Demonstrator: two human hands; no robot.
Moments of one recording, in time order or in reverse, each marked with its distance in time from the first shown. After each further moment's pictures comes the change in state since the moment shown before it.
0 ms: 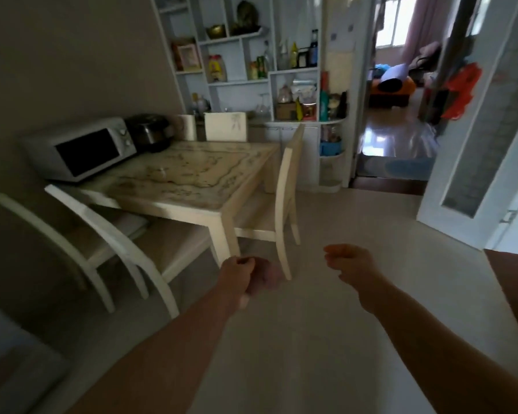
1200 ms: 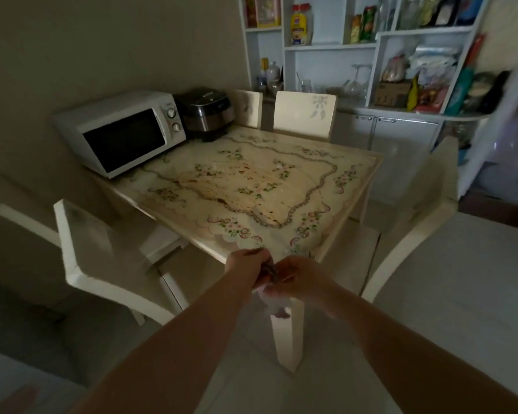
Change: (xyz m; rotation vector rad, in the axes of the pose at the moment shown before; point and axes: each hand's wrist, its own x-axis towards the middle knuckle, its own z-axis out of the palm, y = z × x) left_hand 0.453 0.130 -0.139 -0.282 0.189 -0.207; right_hand 0.407 -0.089 0.373 -0.642 -0.697 -0.233
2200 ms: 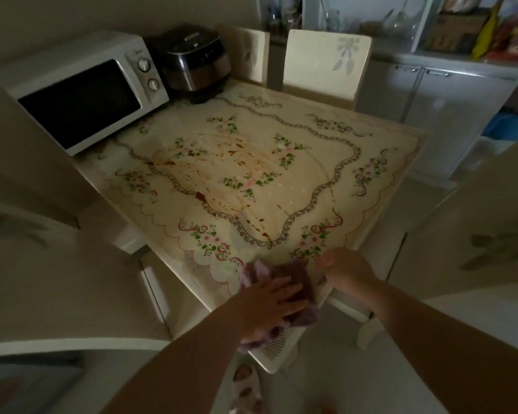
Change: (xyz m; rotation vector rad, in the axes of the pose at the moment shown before) left_hand 0.165 -0.026 0.065 1.921 -0.733 0.789; right_hand 0.189 0.105 -0.111 -0.535 -0.045 0.245
